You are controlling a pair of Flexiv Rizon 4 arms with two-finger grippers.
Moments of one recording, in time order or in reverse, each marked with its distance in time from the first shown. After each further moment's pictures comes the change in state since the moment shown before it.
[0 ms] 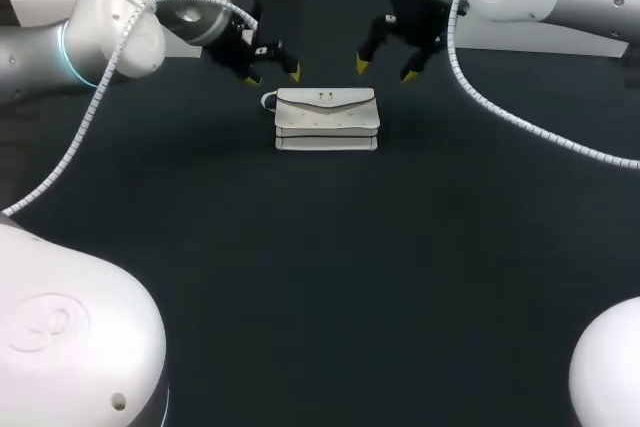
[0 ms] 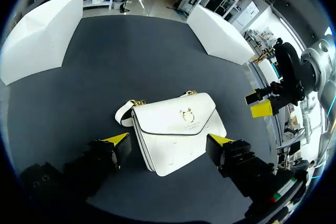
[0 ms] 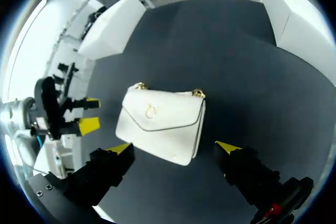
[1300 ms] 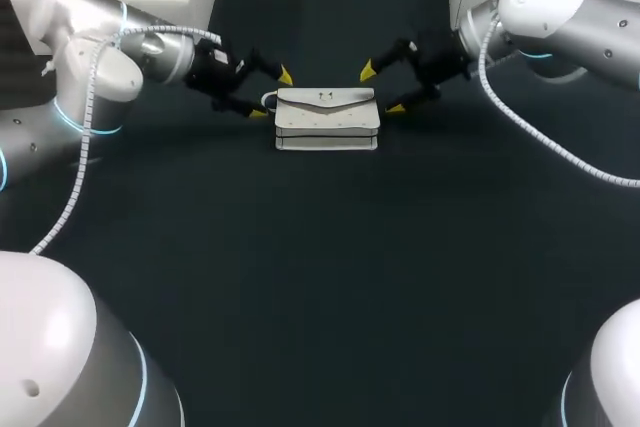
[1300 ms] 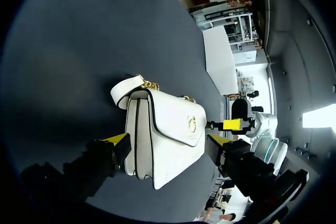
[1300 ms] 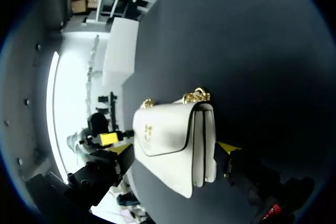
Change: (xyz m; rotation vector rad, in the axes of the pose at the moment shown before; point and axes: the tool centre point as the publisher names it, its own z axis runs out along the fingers) left arm -0.024 0.014 0.045 -0.025 0.375 -0.494; right arm -0.025 0.015 0.068 -0.001 0.483 0.299
